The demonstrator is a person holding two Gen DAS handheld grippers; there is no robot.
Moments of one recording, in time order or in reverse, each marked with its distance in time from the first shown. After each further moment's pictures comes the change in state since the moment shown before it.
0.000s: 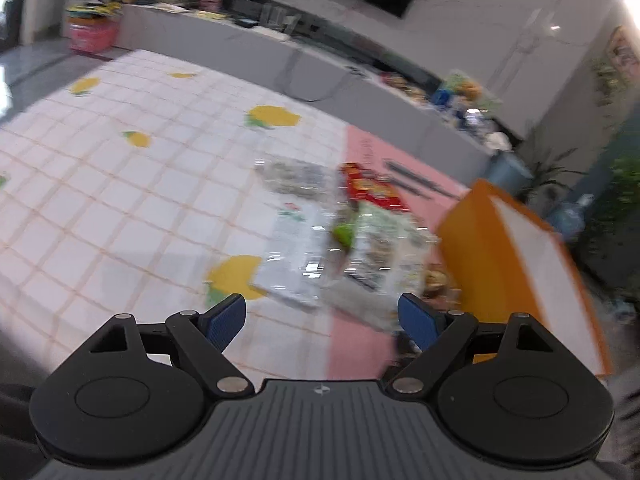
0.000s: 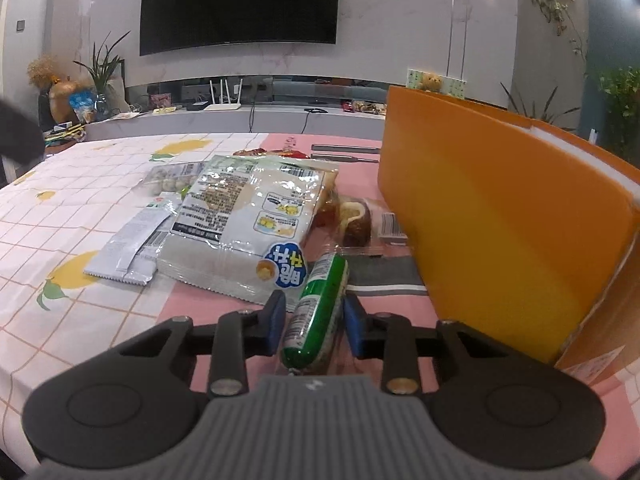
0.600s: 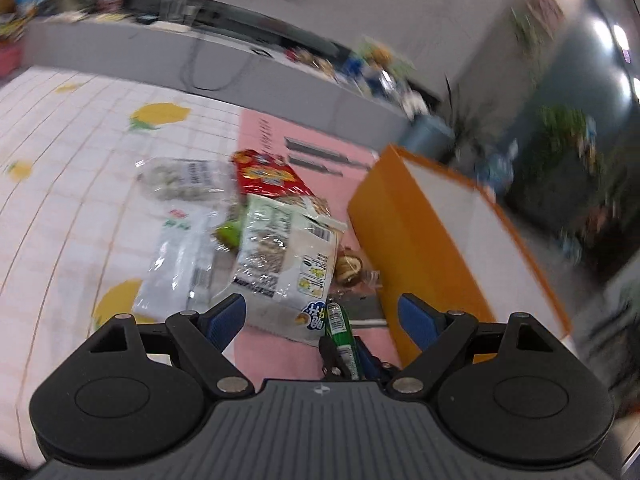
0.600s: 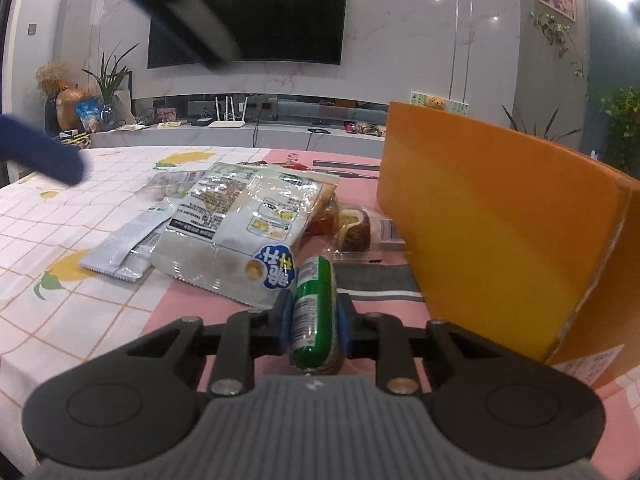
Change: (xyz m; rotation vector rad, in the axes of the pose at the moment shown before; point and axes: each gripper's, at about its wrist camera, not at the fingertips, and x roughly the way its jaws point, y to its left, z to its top) left arm 0.050 -0.055 0.011 0.220 0.092 -0.175; right arm -0.005 -0.005 -0.013 -0.037 -0.081 -0.006
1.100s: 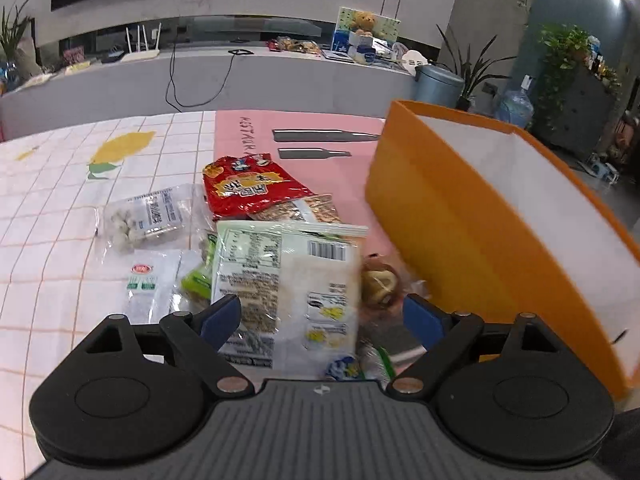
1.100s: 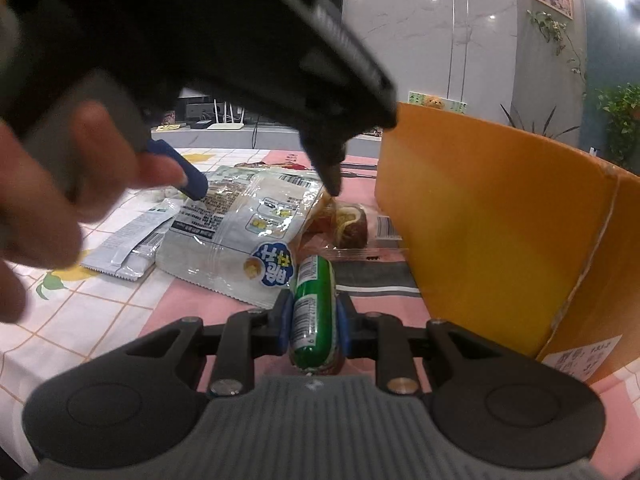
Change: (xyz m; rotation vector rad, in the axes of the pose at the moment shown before) left arm 0.084 -0.019 0.011 0.208 0.027 0.133; right arm 0.000 0.002 -0.002 0.003 -0.007 -0.009
